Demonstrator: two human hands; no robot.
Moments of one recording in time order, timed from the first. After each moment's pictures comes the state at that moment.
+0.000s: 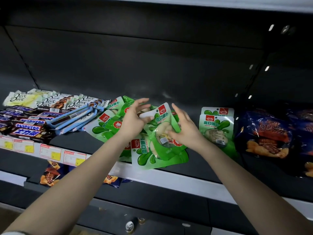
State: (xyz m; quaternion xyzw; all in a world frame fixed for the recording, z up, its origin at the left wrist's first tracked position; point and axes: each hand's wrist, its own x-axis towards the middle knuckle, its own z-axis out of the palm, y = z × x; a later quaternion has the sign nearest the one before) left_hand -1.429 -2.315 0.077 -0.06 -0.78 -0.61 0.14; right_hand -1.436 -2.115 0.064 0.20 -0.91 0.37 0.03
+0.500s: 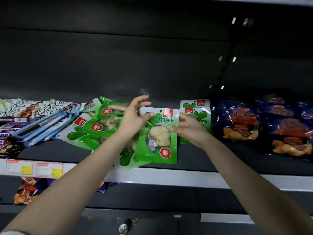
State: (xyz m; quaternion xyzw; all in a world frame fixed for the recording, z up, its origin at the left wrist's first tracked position) left_hand -1.436 -2.262 0.078 -0.14 -0.76 -0.63 0.10; right_hand -1.415 -2.059 0.070 0.05 -0.79 0.61 -0.07
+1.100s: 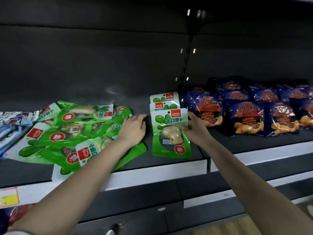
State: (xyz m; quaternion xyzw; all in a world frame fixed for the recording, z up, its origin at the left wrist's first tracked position) left_hand -1.453 -2.191 0.034 -0.24 -0.94 -0.22 0.08; right_hand -1.377 -1.978 0.055 -0.09 -0.89 0.44 0.08
